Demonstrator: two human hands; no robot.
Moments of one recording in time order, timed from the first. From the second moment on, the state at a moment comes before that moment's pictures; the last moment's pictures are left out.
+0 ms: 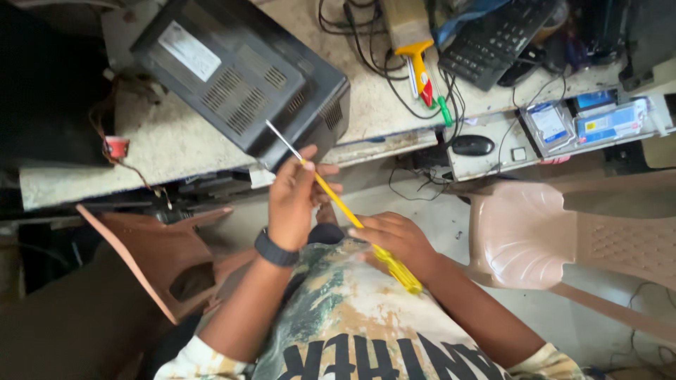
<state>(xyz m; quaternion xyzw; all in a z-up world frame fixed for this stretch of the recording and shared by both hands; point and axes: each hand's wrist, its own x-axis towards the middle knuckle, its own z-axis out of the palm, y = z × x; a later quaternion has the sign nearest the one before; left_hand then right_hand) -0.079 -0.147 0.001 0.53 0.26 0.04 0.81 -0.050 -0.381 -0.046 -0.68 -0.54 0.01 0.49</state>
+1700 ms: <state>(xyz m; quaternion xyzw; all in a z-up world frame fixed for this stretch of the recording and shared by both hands) -0.074 -0.150 -0.029 0.60 0.29 0.11 0.74 -0.072 -0.386 -0.044 -0.42 -0.10 0.53 0.73</state>
